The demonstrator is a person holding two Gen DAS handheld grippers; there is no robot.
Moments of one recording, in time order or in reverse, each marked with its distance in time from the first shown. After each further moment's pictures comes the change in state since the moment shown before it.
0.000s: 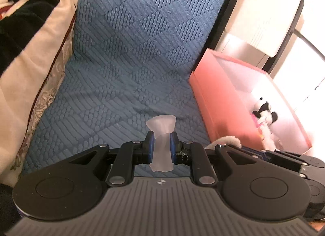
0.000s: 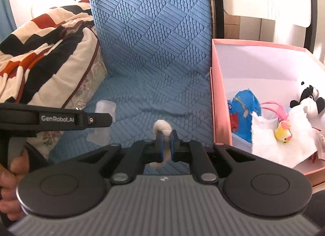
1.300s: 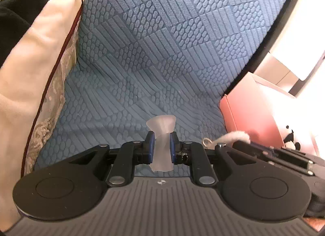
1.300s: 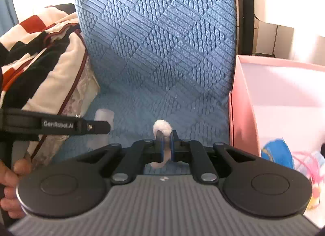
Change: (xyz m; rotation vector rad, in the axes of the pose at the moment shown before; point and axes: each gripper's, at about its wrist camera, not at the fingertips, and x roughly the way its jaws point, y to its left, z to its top) left arm 0.093 0.057 0.062 -0.066 0.041 0.014; right arm 0.100 -0.006 0.062 -0.028 0.010 0.044
